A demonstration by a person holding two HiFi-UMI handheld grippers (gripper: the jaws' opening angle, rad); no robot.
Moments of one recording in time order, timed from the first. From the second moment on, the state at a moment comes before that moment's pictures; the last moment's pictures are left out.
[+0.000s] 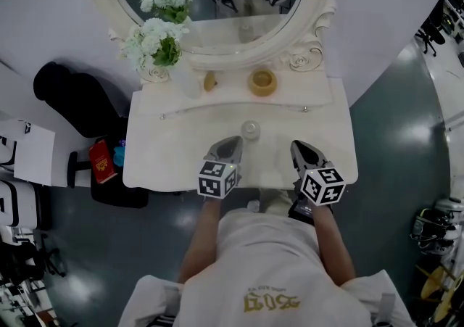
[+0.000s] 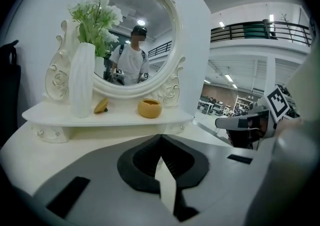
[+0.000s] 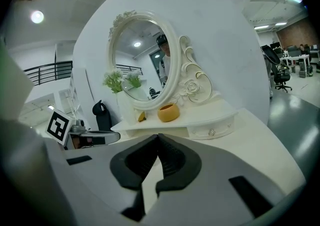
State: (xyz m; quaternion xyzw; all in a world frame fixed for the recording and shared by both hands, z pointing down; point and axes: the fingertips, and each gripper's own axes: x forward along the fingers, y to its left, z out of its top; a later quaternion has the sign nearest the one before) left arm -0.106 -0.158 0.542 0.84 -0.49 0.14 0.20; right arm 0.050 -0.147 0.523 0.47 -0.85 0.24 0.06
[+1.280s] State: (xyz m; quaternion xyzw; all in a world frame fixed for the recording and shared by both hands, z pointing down) left arm -0.115 -0.159 0.546 0.83 -0.51 0.13 0.21; right arm 0.045 -0.148 0.521 0.47 -0.85 0.24 0.07
